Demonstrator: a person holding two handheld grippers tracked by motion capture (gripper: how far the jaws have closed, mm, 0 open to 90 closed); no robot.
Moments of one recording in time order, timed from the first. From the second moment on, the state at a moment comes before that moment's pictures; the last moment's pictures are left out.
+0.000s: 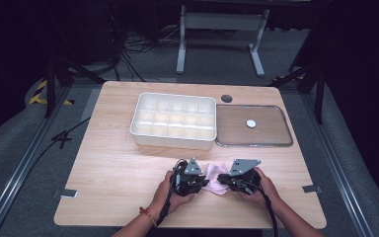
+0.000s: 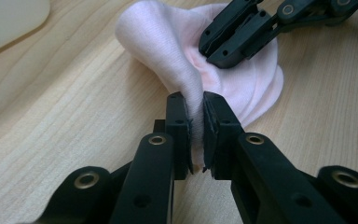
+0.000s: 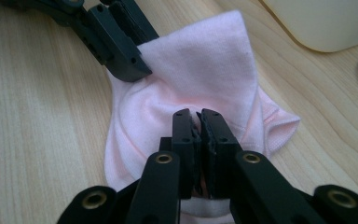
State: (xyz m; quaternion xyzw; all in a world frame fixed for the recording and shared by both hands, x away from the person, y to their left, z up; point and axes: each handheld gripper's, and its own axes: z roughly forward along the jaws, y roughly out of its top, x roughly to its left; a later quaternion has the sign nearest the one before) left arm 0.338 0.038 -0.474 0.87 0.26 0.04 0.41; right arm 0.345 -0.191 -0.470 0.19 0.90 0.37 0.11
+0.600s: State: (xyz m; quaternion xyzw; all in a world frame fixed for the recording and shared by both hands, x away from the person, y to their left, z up) left arm 0.338 0.049 -0.464 0.88 0.25 0.05 0.40; right arm 0.344 -0.198 -0.458 0.21 0.89 0.37 0.15
